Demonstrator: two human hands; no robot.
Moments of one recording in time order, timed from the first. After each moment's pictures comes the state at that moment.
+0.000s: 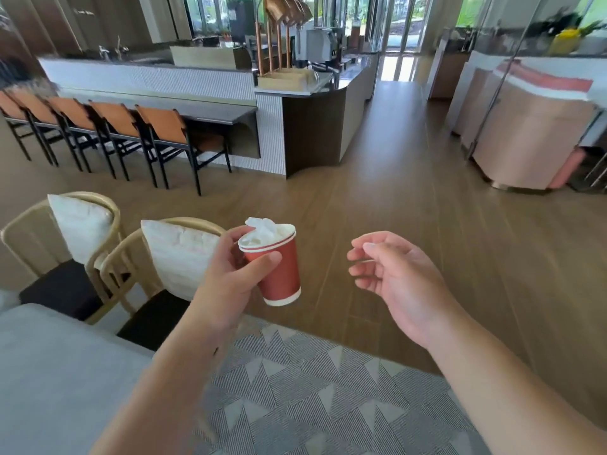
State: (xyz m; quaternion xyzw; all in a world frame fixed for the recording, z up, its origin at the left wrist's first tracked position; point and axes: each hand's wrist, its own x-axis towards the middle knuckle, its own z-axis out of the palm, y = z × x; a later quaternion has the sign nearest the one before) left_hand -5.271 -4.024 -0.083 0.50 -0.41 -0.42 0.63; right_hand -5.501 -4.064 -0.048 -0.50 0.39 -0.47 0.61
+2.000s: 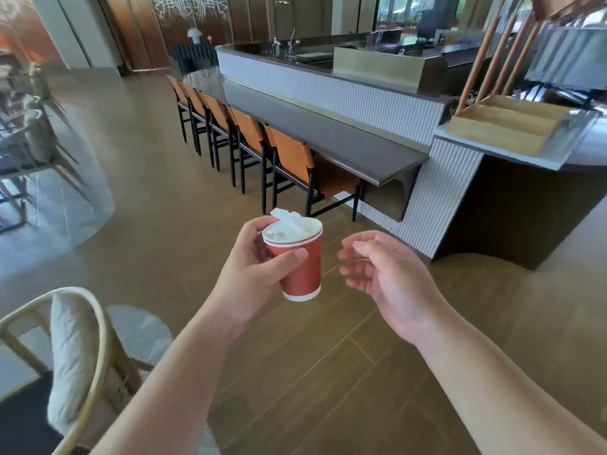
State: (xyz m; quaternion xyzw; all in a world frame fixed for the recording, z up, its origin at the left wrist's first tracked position) left_hand -4.684 -4.879 -0.087 0.60 -0.30 -0.26 0.70; right_hand -4.841 -5.016 -0.060 -0.62 0.26 -0.24 0.70
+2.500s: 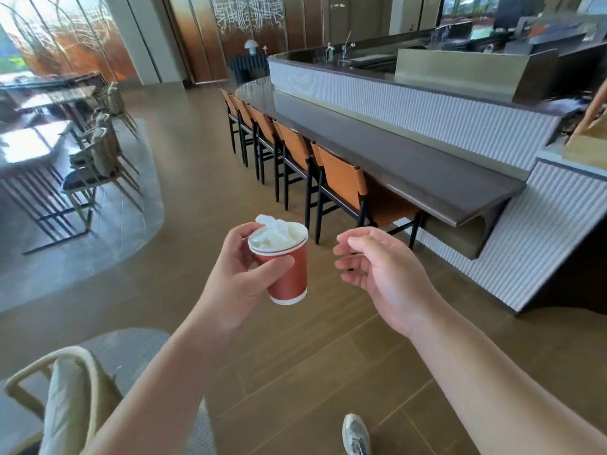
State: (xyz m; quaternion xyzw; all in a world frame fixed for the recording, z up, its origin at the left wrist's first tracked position) left_hand -4.449 -4.998 -0.099 0.65 -0.24 -0.16 0.70; right_hand -4.581 -5.173 -0.077 -0.61 0.19 -0.21 0.74
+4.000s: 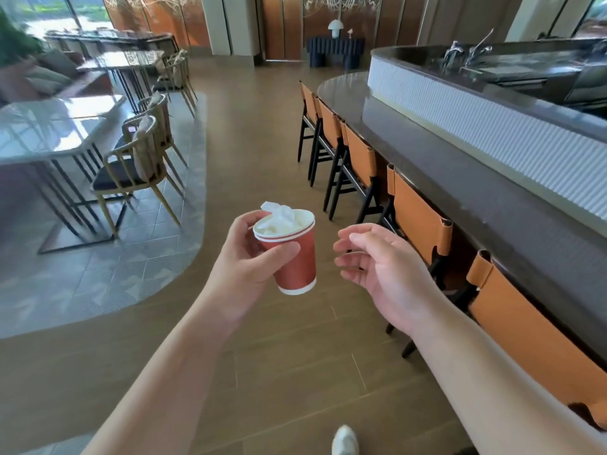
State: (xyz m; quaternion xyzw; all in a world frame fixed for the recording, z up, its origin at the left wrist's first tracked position) left_hand -3.595 -5.108 -0.088 0.65 -0.16 -0.09 0.74; right_hand -3.676 -5.300 -0.065 -0.63 0.12 -0.08 0.77
